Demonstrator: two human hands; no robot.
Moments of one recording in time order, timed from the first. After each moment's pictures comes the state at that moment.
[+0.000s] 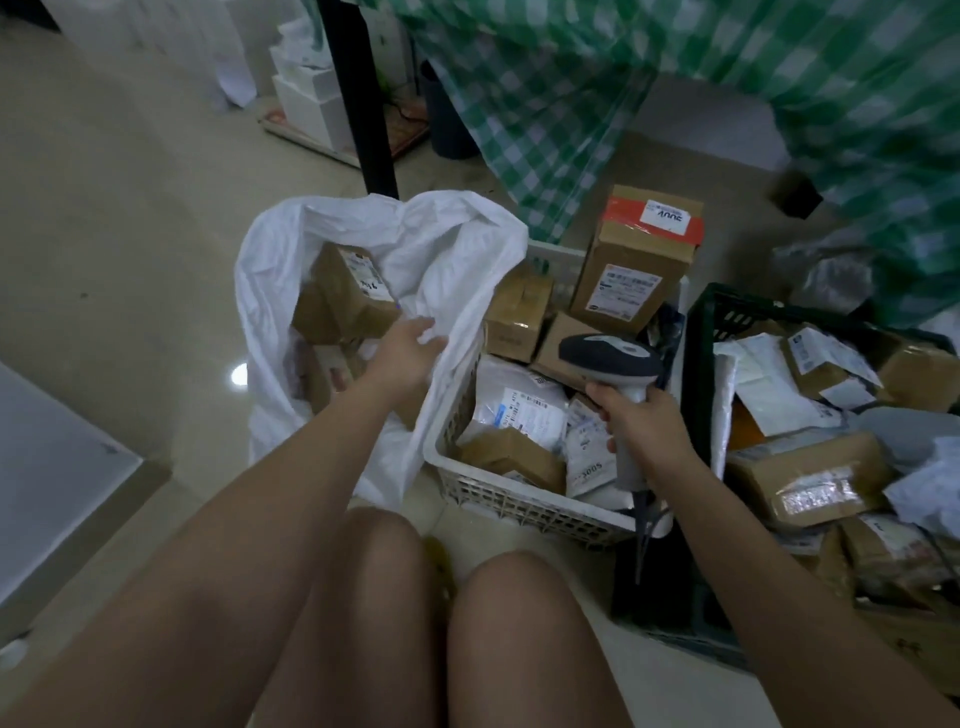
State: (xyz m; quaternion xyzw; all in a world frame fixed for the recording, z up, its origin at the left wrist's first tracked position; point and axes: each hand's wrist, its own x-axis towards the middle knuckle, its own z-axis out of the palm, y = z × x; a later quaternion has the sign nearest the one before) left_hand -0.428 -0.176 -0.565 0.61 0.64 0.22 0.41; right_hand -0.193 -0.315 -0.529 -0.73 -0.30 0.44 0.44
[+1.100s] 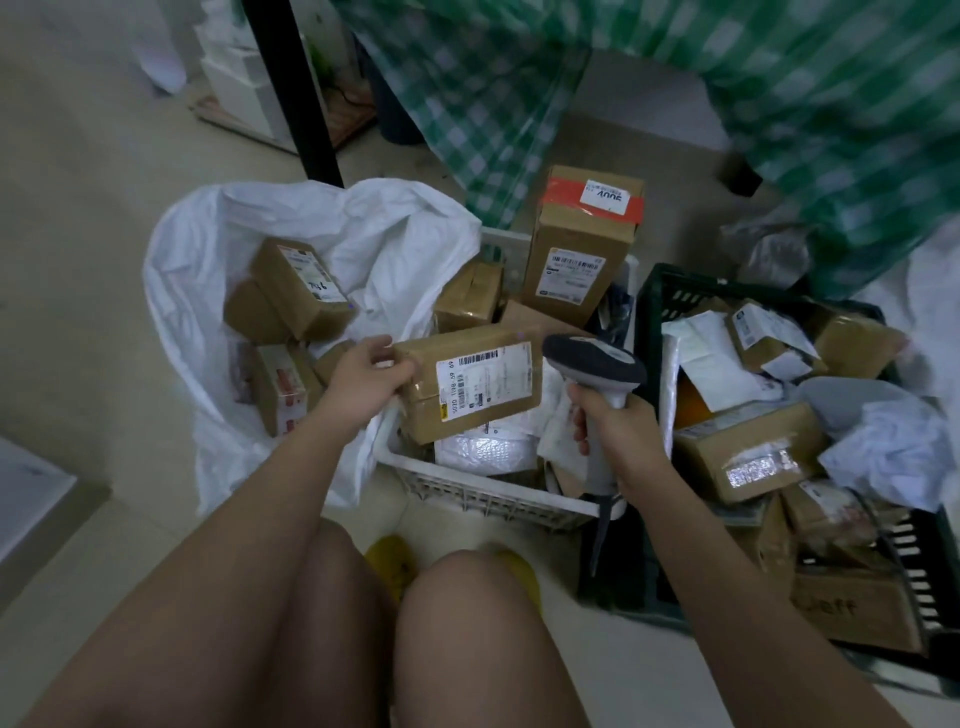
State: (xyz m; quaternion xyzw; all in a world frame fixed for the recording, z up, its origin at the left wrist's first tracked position) left_hand -0.405 -0.212 -0.575 0.49 0.61 0.31 0.54; right_hand -0.168 -0.335 -0.542 -0.73 -0.22 0.45 0.47
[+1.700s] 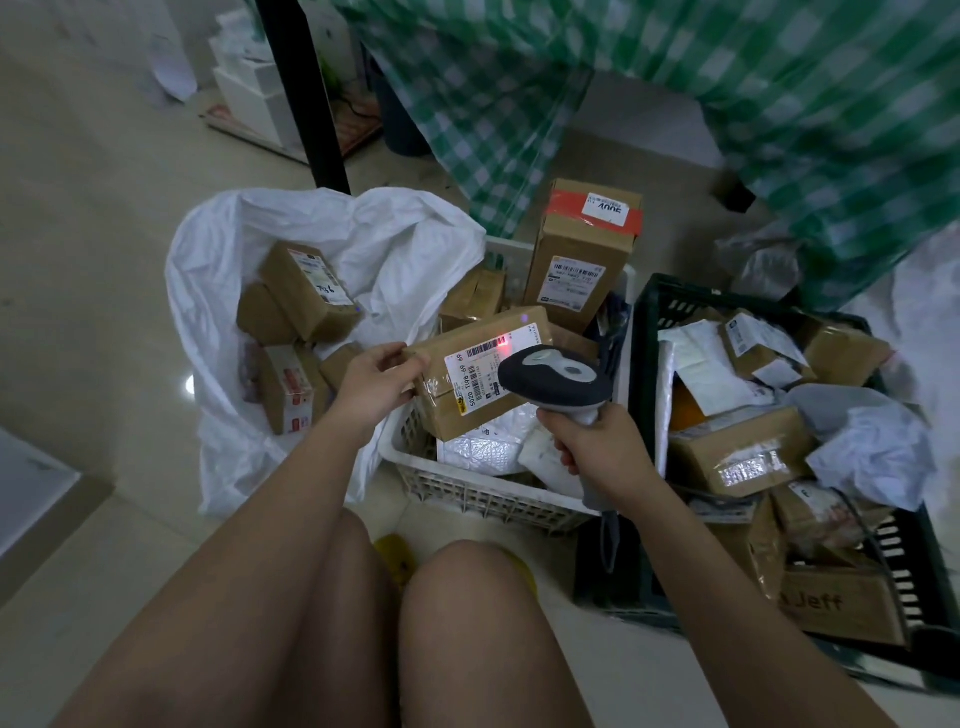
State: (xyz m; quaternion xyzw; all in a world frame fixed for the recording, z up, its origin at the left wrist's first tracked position) left_hand -0.401 -0.226 -0.568 0.41 0.58 0.37 0.60; right_hand -0.191 -0.354 -0.531 -0.69 -0.35 0.46 0.44
